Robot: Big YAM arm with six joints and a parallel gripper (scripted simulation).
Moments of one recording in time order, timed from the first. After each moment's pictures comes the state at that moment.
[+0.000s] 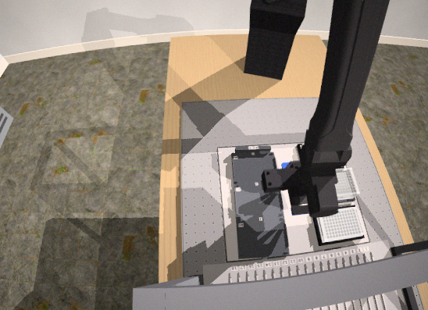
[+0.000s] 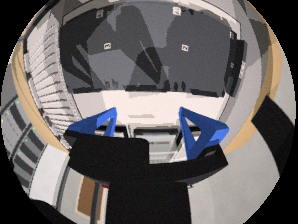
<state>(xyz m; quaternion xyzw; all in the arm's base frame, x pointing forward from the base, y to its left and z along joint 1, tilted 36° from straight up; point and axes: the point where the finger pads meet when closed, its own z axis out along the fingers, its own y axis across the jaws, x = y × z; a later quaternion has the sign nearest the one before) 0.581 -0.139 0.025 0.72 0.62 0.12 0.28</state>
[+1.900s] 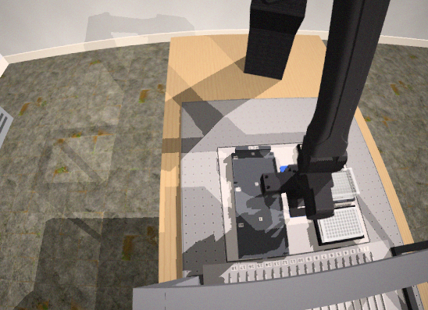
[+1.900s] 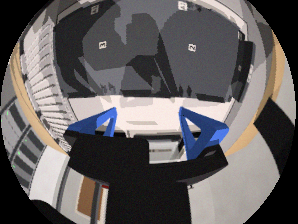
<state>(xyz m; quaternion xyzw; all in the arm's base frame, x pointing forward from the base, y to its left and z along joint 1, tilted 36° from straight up) 0.592 -0.143 0.011 0.72 0.62 0.12 0.28</state>
